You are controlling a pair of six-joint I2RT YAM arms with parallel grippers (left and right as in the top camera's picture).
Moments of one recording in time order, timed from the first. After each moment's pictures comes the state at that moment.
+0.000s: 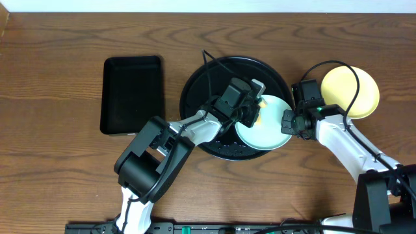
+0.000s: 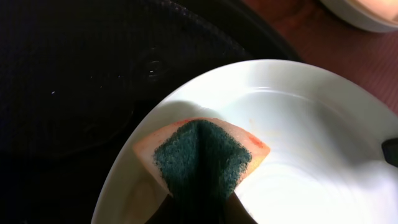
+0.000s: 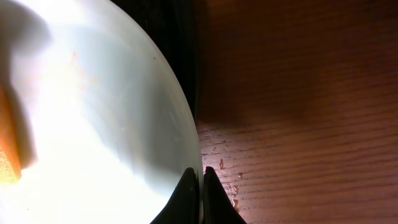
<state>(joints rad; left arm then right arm) -0.67 2.05 1.14 0.15 0.26 -0.19 0.20 1.60 0.90 -0.59 0.08 0.37</state>
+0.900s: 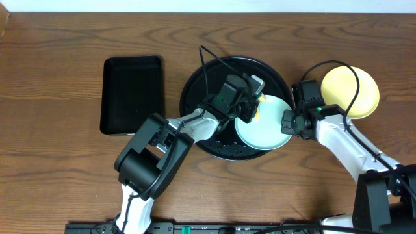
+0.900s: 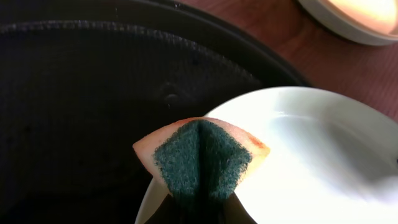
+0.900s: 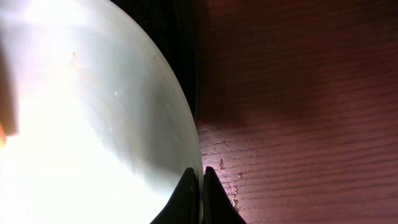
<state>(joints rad) -0.64 2.07 1.14 0.25 0.27 -0.12 0.20 1.60 0.90 -0.59 0.08 0.37</state>
